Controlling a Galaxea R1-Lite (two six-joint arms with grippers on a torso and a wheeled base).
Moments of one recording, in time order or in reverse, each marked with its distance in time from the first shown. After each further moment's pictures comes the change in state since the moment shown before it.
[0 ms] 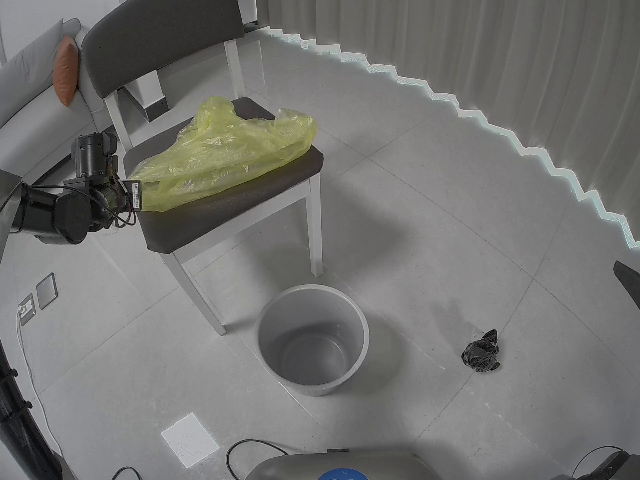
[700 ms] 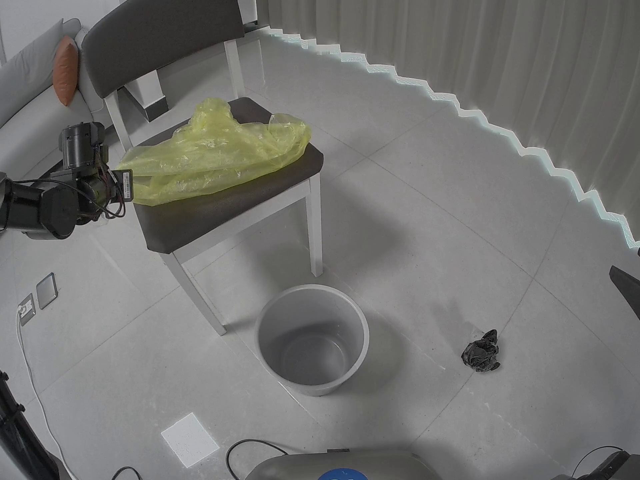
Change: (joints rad) left arm 0.010 -0.063 0.017 0.000 -0.018 0.001; right arm 0.000 0.009 0.011 -0.001 0.000 -0.020
